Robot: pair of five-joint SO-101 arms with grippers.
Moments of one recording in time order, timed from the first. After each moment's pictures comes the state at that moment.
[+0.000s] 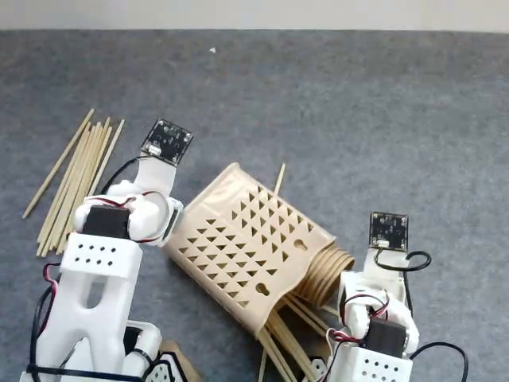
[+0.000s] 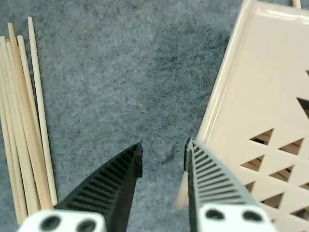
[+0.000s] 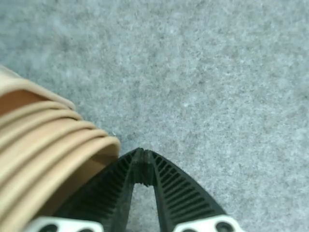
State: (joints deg) left arm 0.1 -43.1 48.3 63.7 -12.3; right arm 10.2 -104.3 95.3 71.2 8.1
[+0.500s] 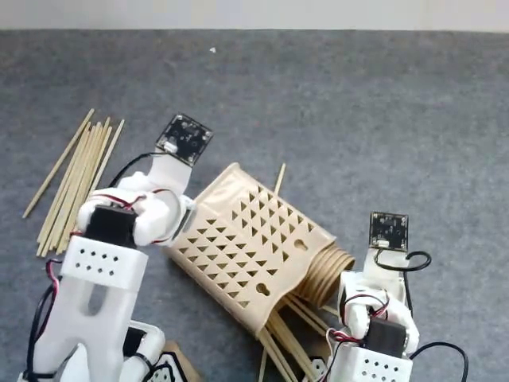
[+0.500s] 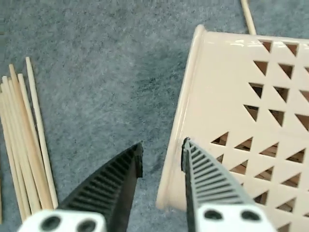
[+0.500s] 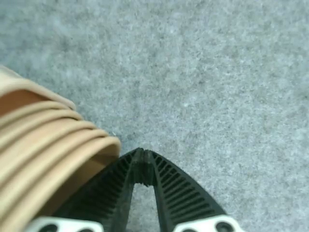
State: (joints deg) left arm 6.4 -44.4 41.1 69.8 -12.3; right arm 10.2 -104.3 95.3 71.2 8.1
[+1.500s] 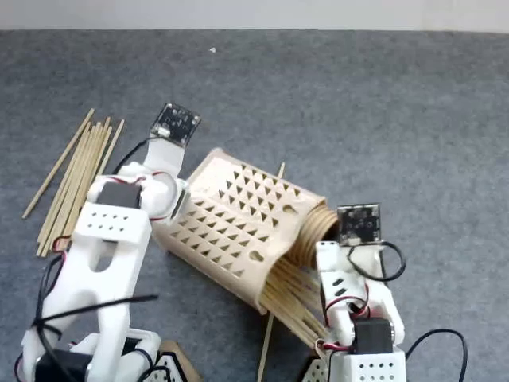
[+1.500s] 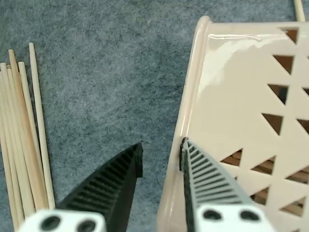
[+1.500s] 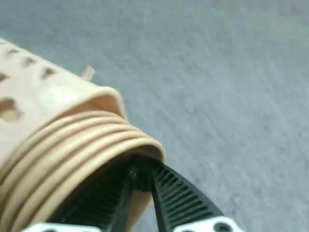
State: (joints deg) left arm -1.7 -14.3 41.8 52.4 -12.1; right arm -8.3 -104.3 95.3 50.8 11.0
